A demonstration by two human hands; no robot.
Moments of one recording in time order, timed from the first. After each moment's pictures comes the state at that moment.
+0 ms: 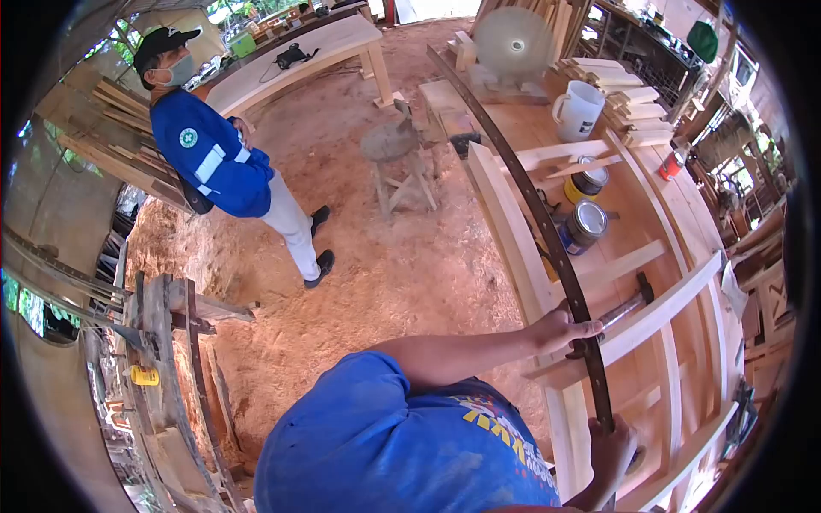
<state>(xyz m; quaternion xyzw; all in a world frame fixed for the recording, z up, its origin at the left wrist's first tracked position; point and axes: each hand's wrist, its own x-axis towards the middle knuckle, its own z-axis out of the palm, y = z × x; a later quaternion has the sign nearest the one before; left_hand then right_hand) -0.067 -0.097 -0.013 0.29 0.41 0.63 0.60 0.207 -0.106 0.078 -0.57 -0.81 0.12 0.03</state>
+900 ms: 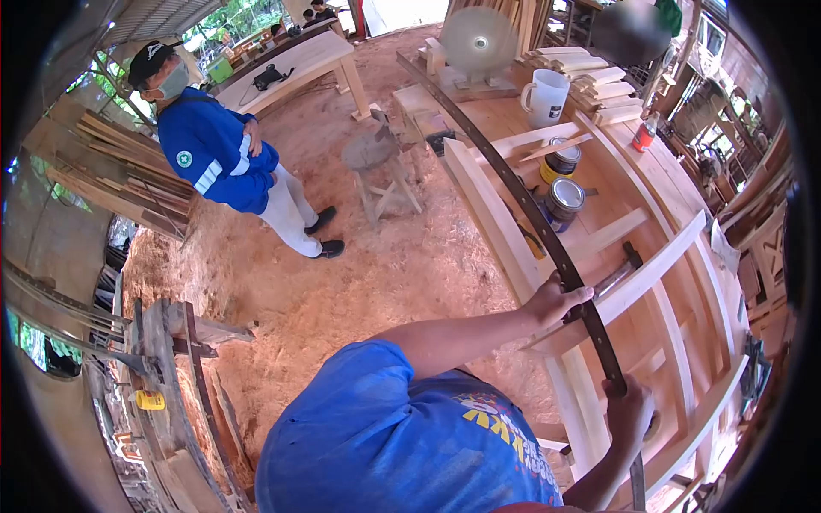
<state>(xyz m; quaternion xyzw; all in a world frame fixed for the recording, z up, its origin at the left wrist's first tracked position) -0.045 -0.092 -0.020 0.30 0.45 0.64 0.55 0.231 -0.103 0.070 -0.53 -0.84 0.09 0.07</state>
